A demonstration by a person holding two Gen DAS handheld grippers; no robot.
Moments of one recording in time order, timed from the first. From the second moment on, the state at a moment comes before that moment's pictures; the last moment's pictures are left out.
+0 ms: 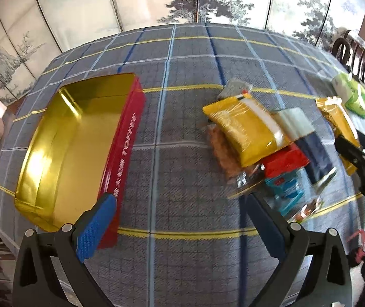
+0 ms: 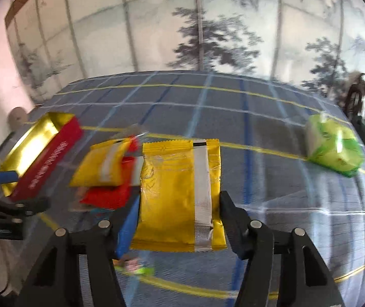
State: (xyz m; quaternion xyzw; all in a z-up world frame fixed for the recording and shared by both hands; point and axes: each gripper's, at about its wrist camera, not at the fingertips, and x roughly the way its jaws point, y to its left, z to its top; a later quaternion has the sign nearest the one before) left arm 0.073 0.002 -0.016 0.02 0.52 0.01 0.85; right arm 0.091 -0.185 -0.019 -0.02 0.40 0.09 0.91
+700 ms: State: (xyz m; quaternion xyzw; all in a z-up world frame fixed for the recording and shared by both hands) left arm 0.147 -0.016 -0.011 -0.10 0.56 -0.02 0.82; right arm 0.141 -0.257 -0.075 0.03 0.42 -0.02 0.91
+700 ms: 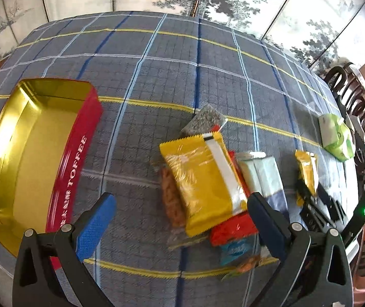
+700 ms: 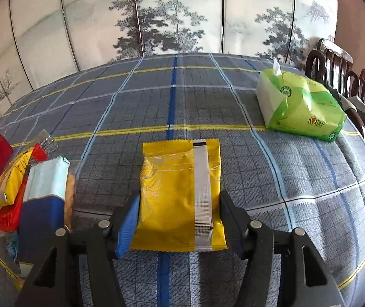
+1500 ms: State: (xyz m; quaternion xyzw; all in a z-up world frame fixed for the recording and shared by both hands) left arm 0.166 -0.037 -0.038 -0.08 0.59 -0.02 0.80; right arm 0.145 -0.243 -0.079 0.00 0.43 -0.02 0.90
